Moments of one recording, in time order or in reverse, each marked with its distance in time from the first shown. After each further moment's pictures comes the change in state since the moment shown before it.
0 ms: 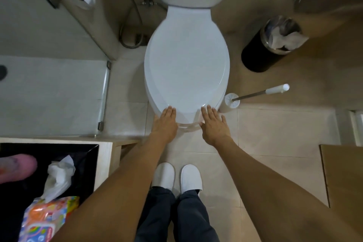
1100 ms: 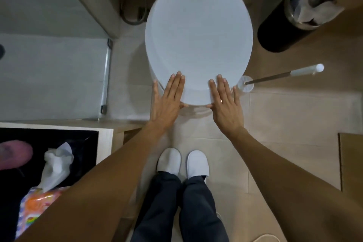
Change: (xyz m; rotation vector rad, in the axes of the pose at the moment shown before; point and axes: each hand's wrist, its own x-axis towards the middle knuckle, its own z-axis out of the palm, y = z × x) left_hand 0.031 -0.027 0.046 0.283 0.584 0.080; right_hand 0.035 0.016 0.049 -0.111 0.506 -0.202
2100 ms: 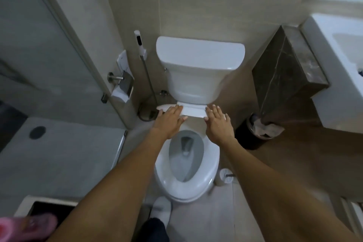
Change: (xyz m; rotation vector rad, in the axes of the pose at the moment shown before) left_hand 0.136 -0.078 -0.322 -0.421 -0.091 -0.100; right_hand 0.148 0.007 -0.335 0.118 -0.032 0.077
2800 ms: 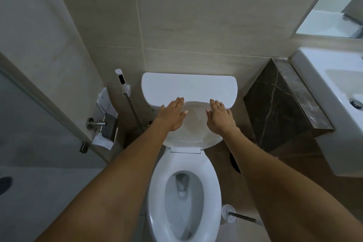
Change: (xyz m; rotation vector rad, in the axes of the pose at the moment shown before) left_hand 0.189 -0.009 -0.124 0.005 -0.078 0.099; right_hand 0.187 0.007 -0.101 0.079 0.015 0.181
